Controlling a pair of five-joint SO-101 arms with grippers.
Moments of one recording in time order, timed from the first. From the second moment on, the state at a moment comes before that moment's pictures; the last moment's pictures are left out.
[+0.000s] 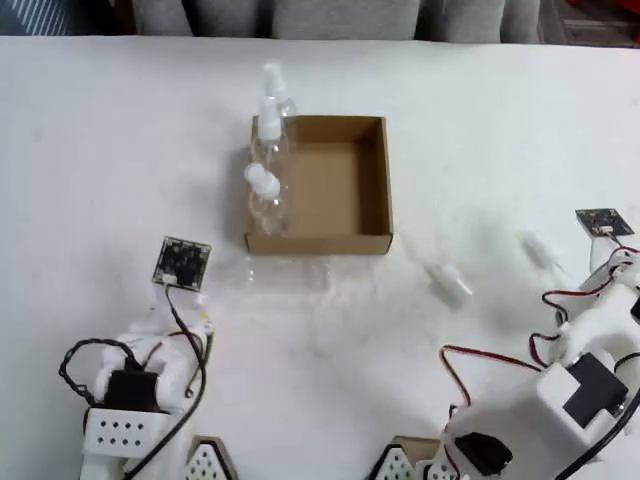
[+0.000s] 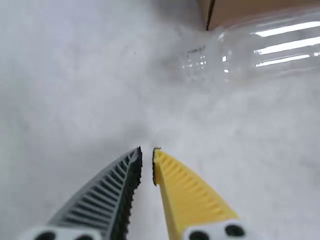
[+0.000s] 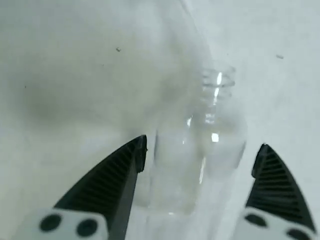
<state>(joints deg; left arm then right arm) -2.4 -86.7 92.5 60.4 -6.1 46.9 8.0 22.3 60.2 54.4</state>
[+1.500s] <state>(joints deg) -2.4 -86.7 92.5 60.4 -6.1 29.0 25.3 -7.7 72.8 54.4</state>
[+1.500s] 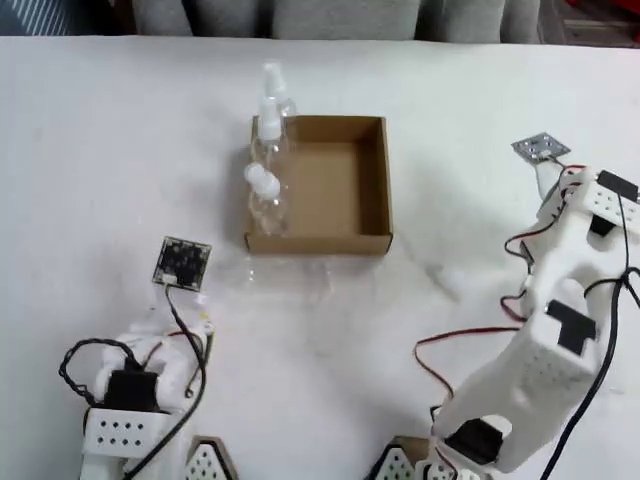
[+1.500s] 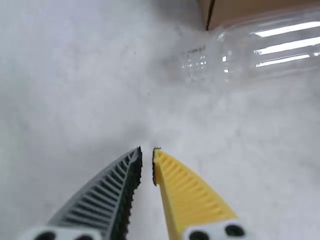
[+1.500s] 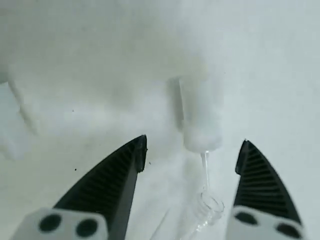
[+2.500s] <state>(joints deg) -2.4 -86.7 92.5 60.3 -6.1 22.8 29.0 -60.0 97.3 24.5</state>
